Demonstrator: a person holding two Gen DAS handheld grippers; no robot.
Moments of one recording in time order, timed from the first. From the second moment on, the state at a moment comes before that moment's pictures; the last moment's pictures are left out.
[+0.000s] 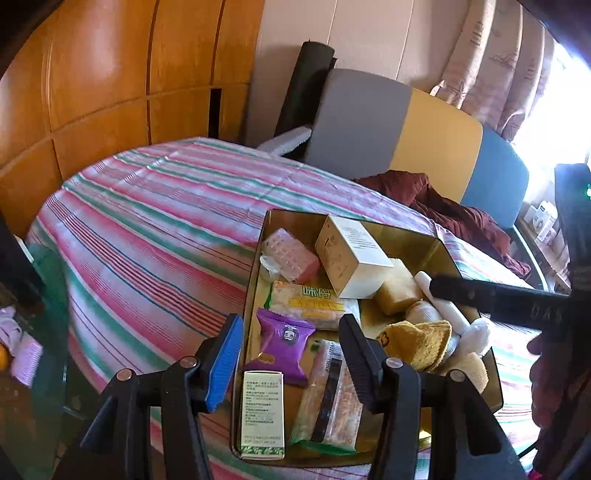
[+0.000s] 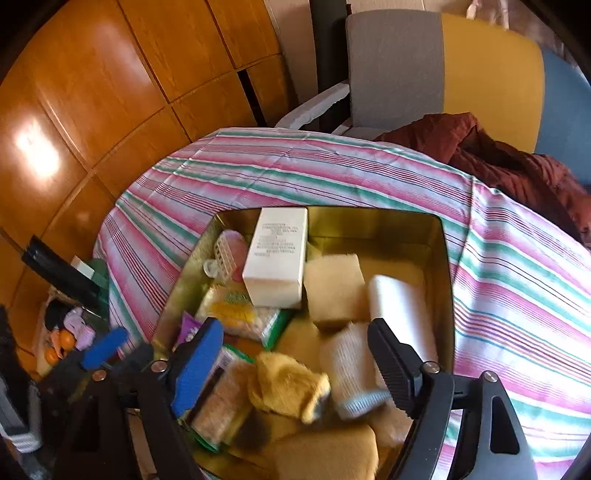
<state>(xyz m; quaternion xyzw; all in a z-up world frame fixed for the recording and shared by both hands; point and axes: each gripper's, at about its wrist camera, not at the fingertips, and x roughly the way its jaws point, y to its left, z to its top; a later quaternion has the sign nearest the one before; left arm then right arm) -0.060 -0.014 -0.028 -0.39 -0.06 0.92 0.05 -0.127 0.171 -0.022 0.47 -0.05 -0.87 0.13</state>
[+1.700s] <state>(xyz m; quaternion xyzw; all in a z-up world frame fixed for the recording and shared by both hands) -0.004 0.106 0.016 -0.33 0.07 0.92 0.19 0.010 0.366 -0.022 0.44 -0.14 -0.88 -0.07</state>
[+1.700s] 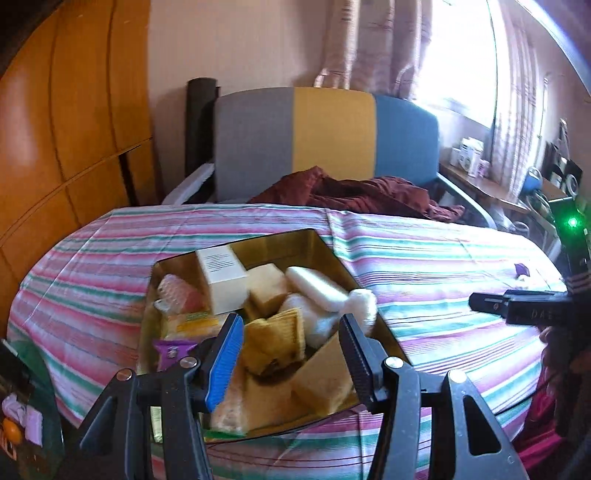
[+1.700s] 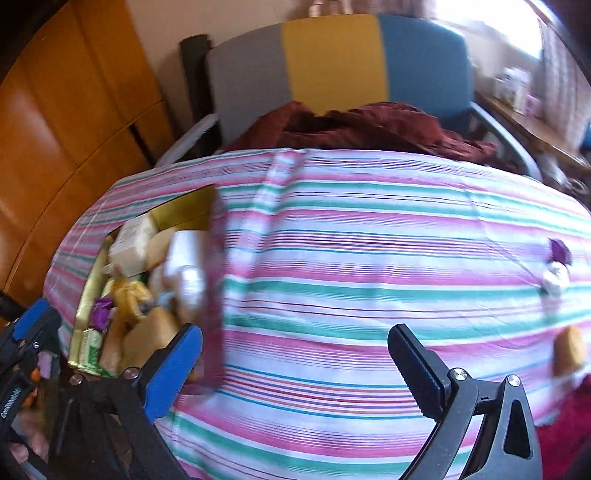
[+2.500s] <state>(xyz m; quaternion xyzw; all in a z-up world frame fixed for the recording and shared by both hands) -0.002 0.253 0.002 -0.35 0.15 0.86 0.34 0.132 0.592 -0.025 0.40 -0.30 -0.81 -0.31</state>
